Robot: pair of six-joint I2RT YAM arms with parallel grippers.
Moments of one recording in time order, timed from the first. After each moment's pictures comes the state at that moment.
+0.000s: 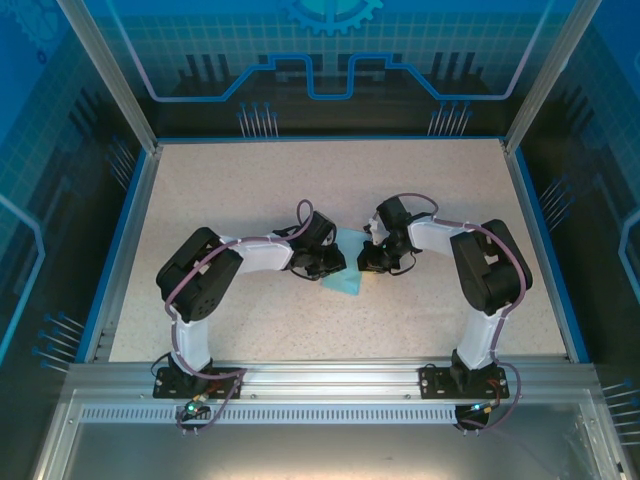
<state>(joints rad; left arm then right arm) -0.66 1.92 1.07 -0.16 0.28 -0.97 0.39 1.86 1.03 -0.51 -0.50 0.37</state>
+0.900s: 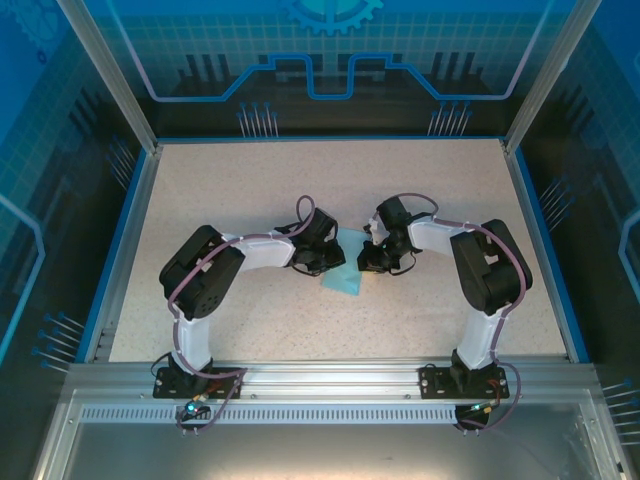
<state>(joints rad) -0.65 1.94 1.11 -0.17 0.21 -0.97 0.39 1.86 1.03 -0.51 -0.50 0.36</state>
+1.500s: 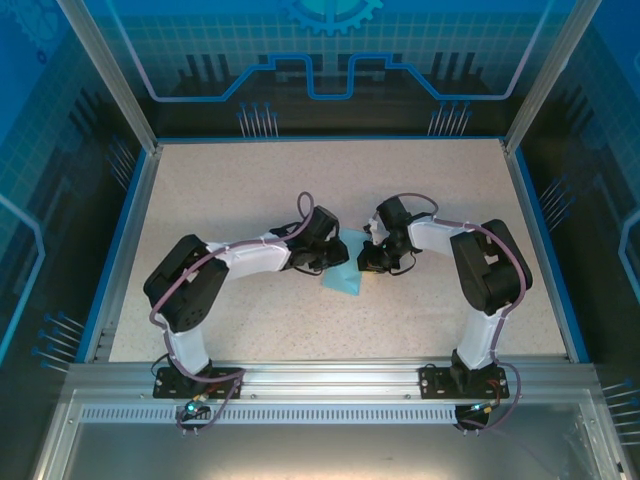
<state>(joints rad) -0.70 1.82 1.09 -0.19 0.17 -0.95 0.39 1.86 1.03 -0.51 -0.50 0.36</state>
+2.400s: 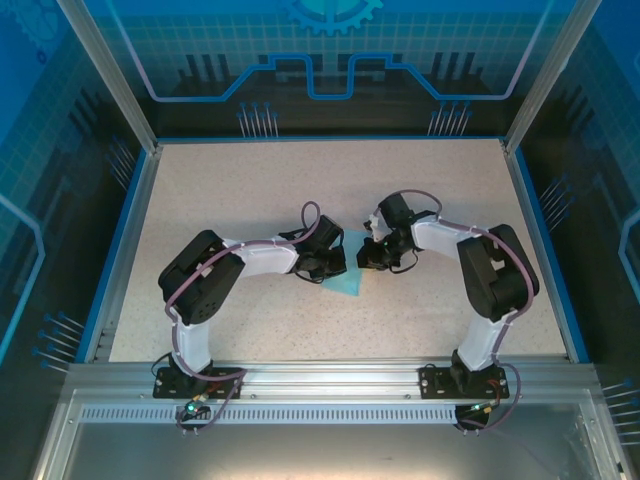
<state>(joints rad) -0.71 1.91 1.09 -0.20 0.18 -0.99 0.39 1.78 1.04 -0.53 -0.53 0.38</state>
